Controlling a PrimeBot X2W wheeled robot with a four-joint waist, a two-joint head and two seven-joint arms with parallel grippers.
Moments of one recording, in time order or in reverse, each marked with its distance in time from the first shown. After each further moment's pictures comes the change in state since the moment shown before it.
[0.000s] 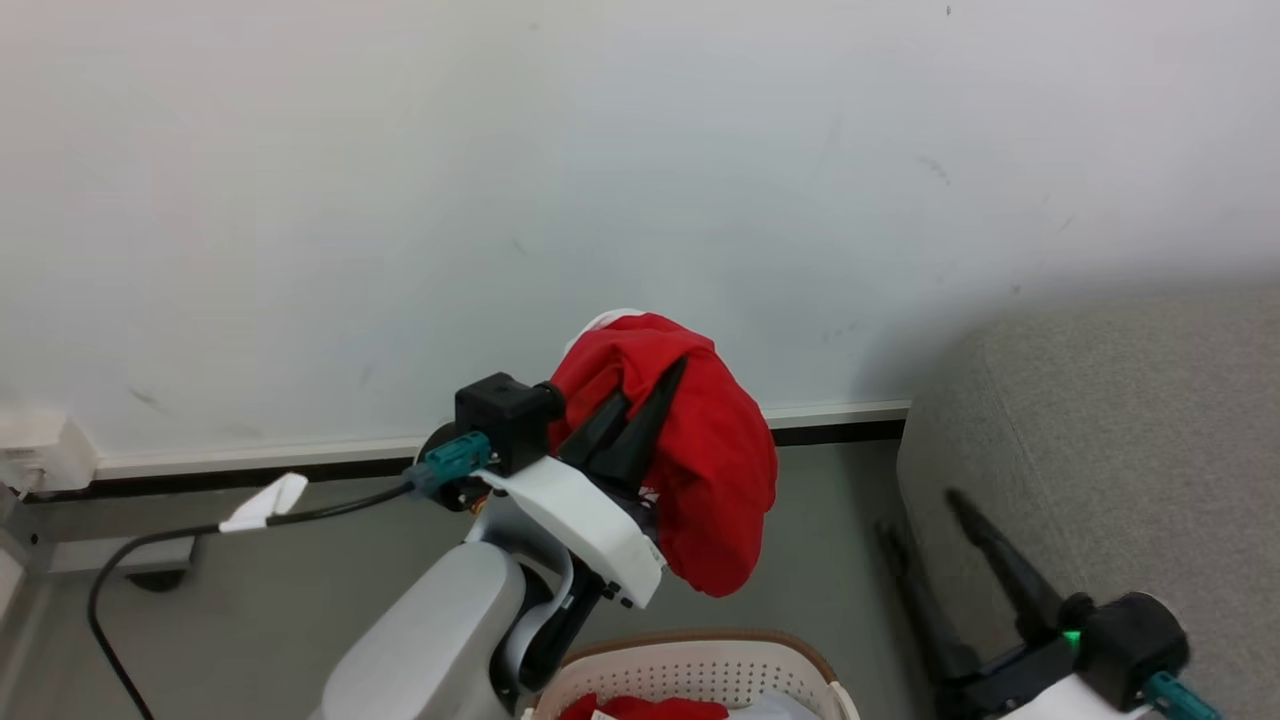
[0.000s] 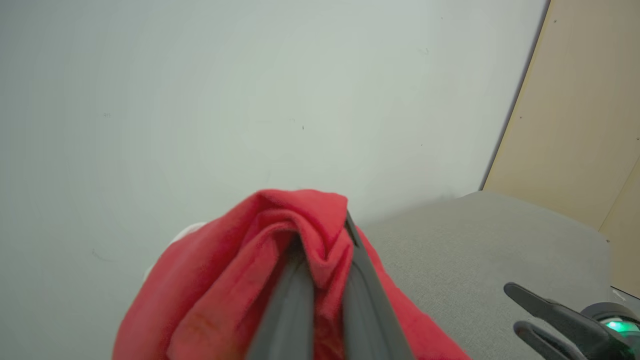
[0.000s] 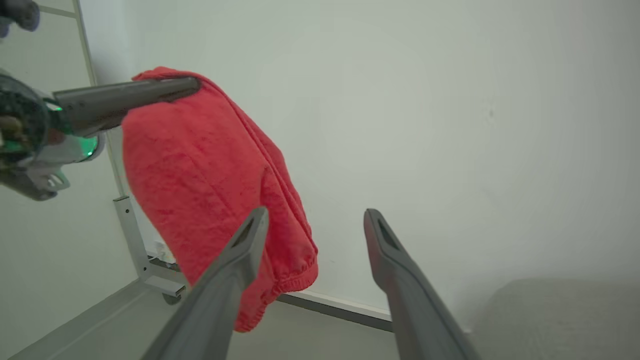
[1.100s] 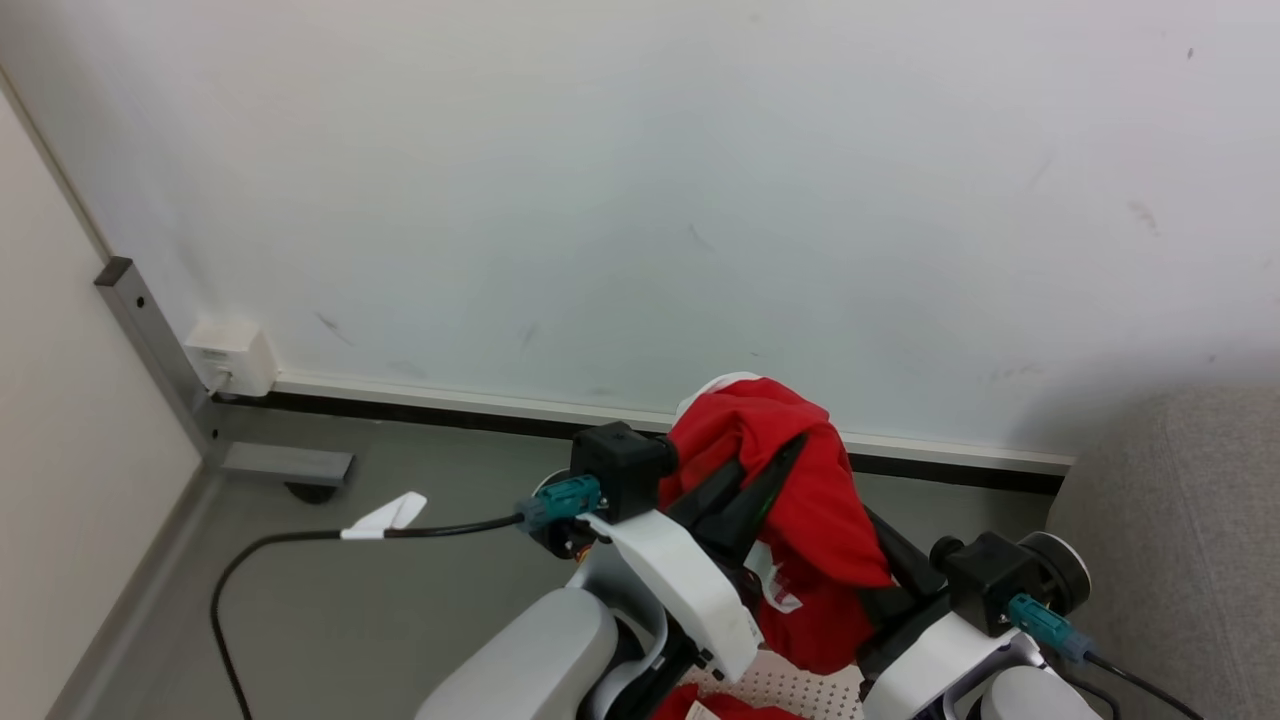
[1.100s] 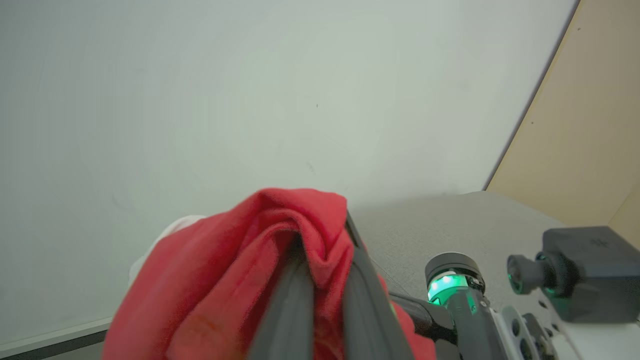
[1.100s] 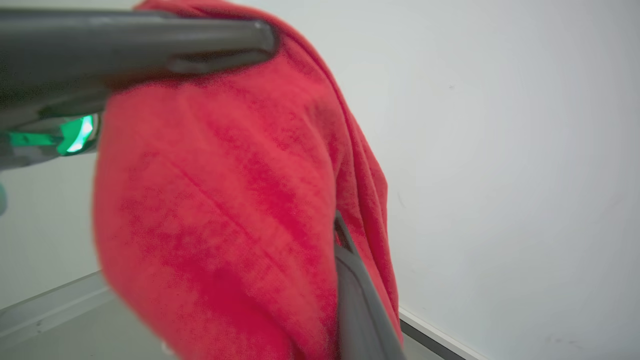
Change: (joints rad) left arm 0.009 -0.093 -0.124 0.029 -0.060 -0.047 0.021; right arm -0.236 0.077 0.180 0.298 -0.064 0.000 -0.001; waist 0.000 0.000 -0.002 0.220
